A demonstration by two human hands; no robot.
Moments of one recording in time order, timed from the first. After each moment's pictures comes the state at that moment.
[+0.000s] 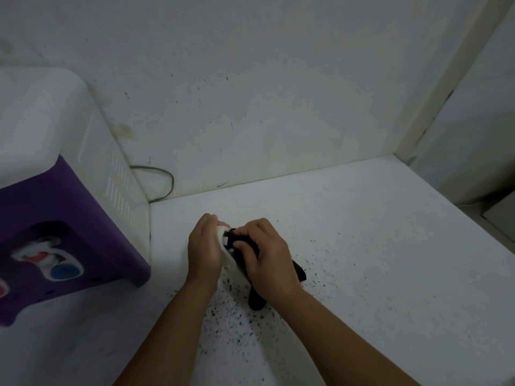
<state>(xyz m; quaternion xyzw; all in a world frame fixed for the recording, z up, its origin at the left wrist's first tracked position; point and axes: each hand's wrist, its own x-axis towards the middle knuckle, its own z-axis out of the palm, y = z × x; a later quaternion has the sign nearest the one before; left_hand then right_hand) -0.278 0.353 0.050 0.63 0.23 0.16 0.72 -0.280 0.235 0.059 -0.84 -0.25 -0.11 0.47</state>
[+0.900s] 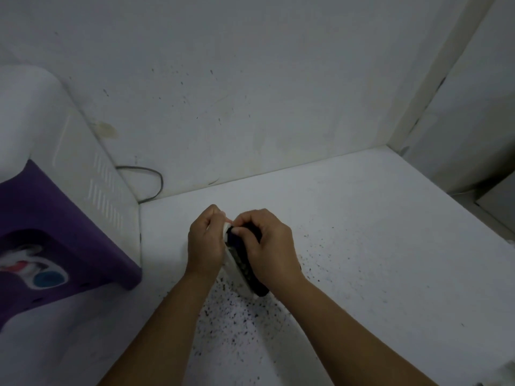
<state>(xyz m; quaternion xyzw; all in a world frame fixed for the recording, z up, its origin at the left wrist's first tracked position) -0.266 0.340 0.056 0.72 0.12 0.18 0.66 -0.266 0.224 0.068 -0.83 -0.18 -0.10 0.52</state>
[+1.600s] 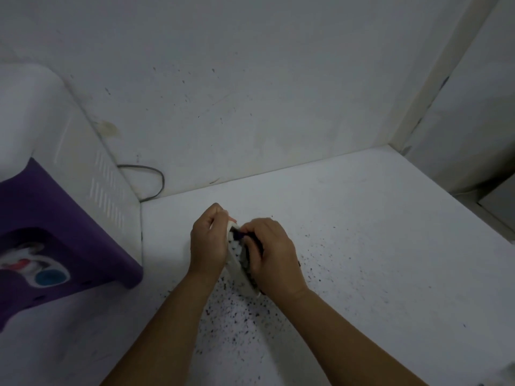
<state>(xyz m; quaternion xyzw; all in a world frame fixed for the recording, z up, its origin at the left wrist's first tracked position) -0.265 0.340 0.053 0.72 0.12 0.19 0.66 -0.276 0.218 0.054 -0.85 -0.24 -0.16 0.43</state>
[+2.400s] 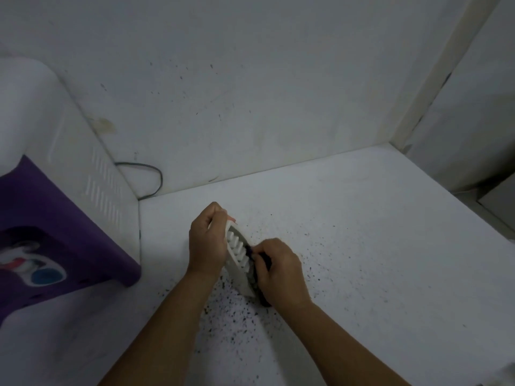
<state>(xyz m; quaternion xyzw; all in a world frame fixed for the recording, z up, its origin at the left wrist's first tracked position) -0.265 0.337 0.054 0.72 0.12 0.20 0.66 -0.285 0.203 0.026 -0.87 -0.18 -0.10 0.44</state>
